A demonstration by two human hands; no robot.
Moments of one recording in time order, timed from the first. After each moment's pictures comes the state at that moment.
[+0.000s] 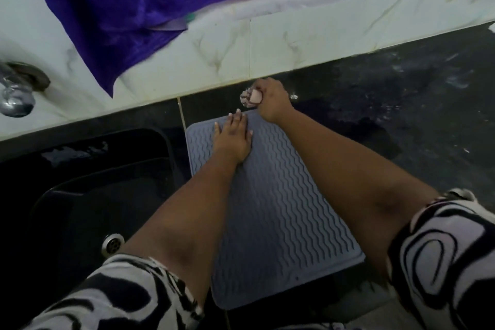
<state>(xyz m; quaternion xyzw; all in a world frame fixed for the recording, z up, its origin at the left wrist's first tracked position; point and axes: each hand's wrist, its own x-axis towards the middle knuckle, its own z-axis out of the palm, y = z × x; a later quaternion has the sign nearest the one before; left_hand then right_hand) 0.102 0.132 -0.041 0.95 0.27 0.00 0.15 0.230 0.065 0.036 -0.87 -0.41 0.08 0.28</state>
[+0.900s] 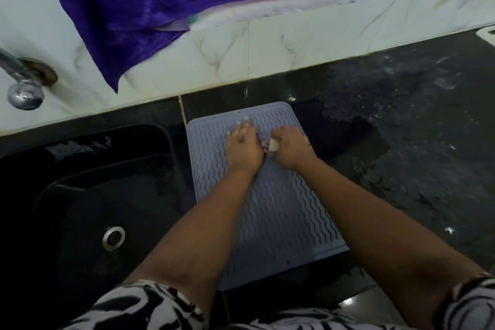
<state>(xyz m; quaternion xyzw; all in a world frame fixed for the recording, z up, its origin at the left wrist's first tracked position) 0.084 0.068 -0.031 0.92 0.32 0.06 0.23 0.166 -0.039 0.014 -0.89 -0.41 0.12 0.16</state>
